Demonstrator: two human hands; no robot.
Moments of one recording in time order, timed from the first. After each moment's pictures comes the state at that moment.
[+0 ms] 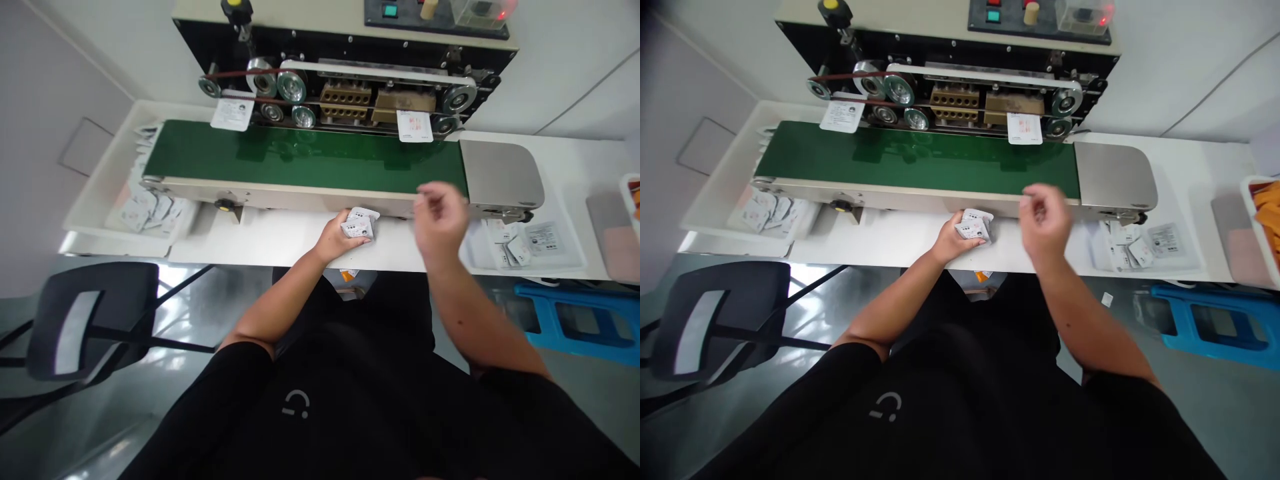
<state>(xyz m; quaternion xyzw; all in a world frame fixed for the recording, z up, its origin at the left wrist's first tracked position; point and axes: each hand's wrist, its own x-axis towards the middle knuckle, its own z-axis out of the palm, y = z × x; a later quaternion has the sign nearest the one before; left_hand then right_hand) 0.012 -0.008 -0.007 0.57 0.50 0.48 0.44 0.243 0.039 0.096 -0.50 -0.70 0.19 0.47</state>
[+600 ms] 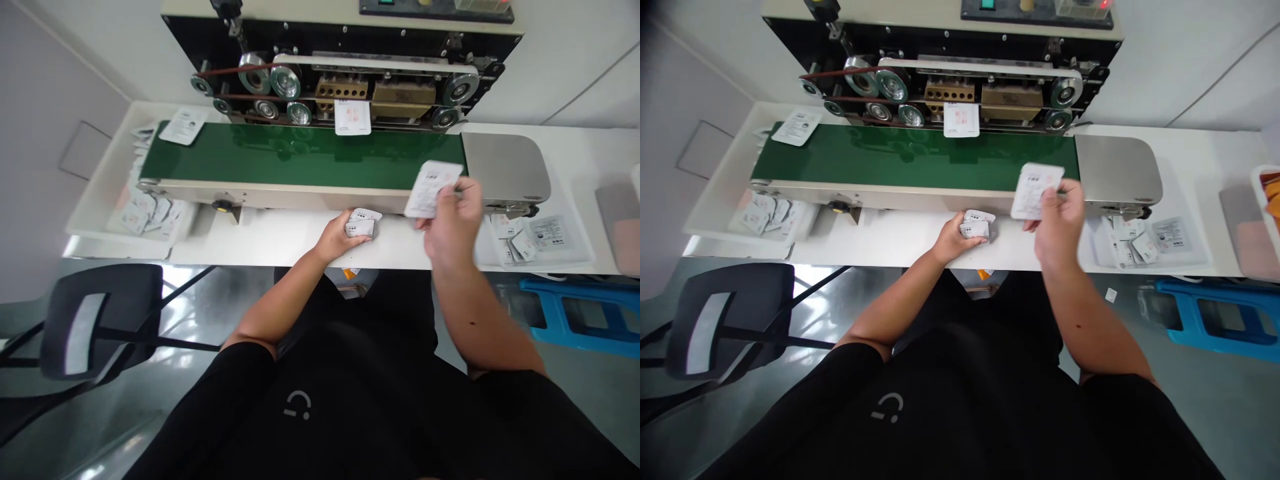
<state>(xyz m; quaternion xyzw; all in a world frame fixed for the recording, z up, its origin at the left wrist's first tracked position) 0.013 -0.008 -0.002 0.62 0.53 0.43 0.39 0.242 0.035 0.096 -0.48 -0.46 0.44 0.61</state>
